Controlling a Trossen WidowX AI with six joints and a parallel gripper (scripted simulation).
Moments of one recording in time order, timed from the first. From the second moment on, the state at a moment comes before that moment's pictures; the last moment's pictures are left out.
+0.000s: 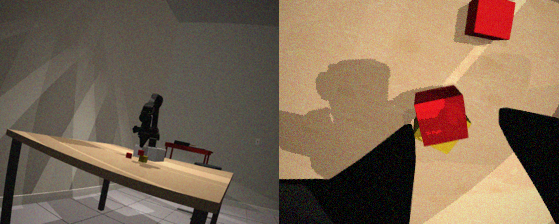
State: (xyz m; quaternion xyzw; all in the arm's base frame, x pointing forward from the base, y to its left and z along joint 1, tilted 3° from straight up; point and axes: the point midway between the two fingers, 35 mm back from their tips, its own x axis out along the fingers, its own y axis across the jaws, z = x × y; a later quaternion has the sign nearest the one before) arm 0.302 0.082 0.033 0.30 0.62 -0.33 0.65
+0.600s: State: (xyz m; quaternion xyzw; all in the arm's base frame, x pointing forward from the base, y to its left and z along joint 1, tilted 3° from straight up) arm 0.300 0.002 0.042 0.40 0.55 -0.41 0.60
